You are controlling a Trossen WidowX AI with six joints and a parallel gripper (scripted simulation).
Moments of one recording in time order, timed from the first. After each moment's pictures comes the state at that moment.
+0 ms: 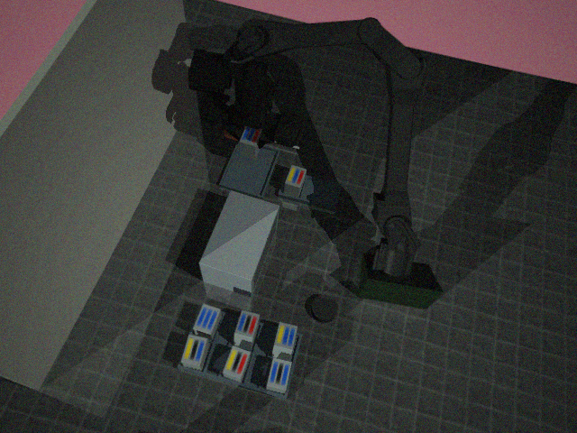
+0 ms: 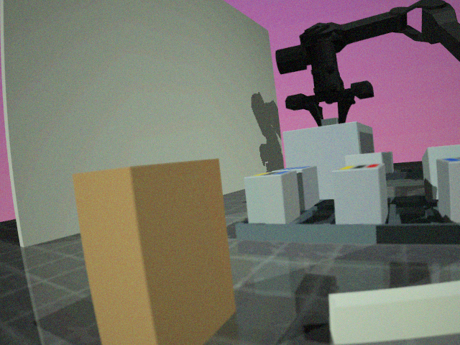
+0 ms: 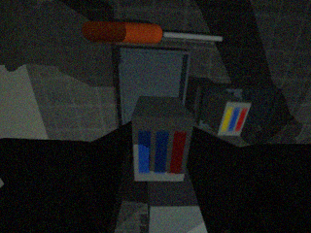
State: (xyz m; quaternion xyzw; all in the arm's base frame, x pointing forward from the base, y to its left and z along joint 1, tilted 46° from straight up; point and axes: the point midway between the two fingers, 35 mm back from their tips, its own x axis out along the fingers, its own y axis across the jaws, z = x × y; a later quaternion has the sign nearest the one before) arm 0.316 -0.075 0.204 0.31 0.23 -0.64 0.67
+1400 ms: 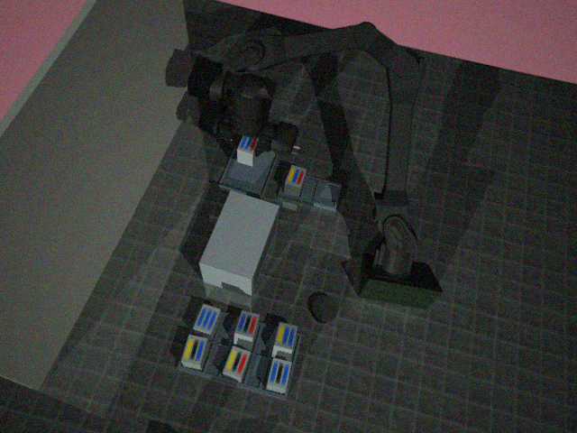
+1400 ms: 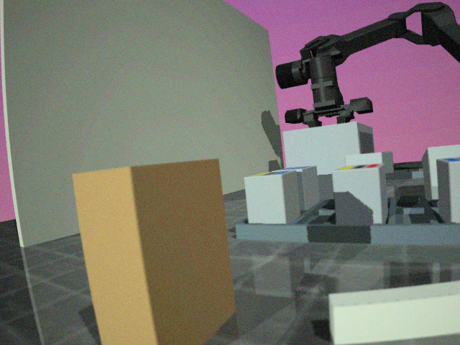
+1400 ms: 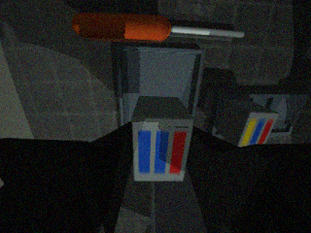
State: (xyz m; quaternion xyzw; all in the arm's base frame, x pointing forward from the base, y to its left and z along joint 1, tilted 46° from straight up) arm 0.324 -0.098 0.184 0.31 0.22 -0.64 0.67
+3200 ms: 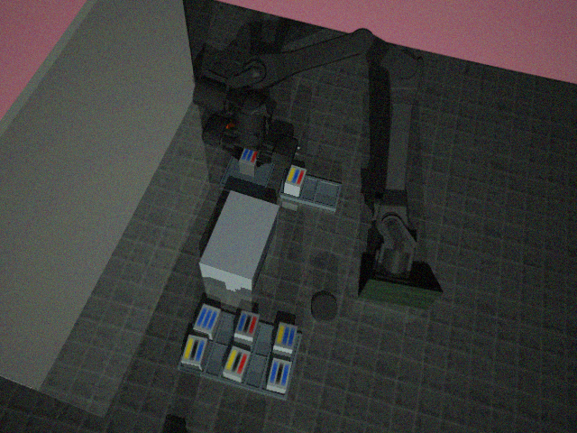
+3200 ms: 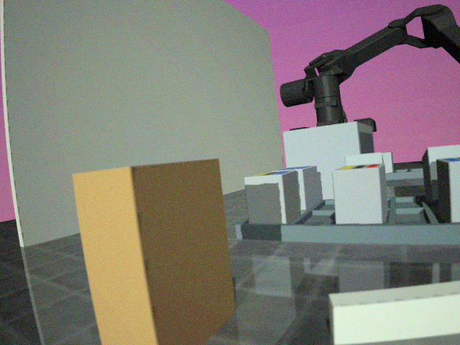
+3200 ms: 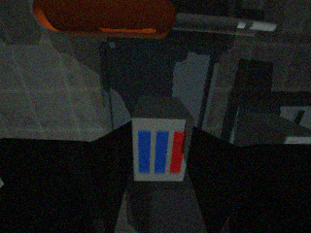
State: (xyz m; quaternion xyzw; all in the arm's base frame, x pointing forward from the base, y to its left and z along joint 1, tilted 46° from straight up) arm 0.325 -0.130 0.156 0.30 0.22 -0.64 0.67
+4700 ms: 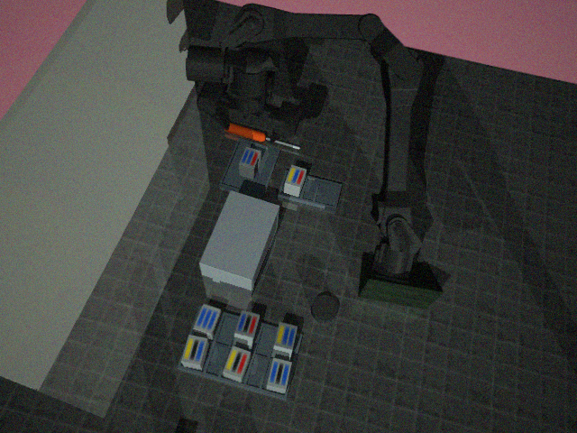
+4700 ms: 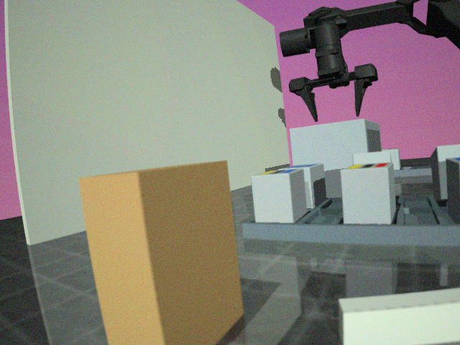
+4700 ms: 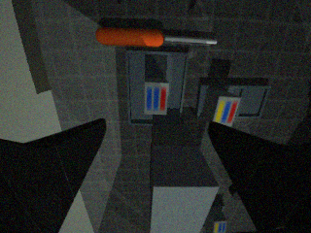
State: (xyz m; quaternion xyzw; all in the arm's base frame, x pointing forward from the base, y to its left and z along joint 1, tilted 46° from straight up) arm 0.317 -0.055 0.224 0.31 0.23 -0.64 0.67
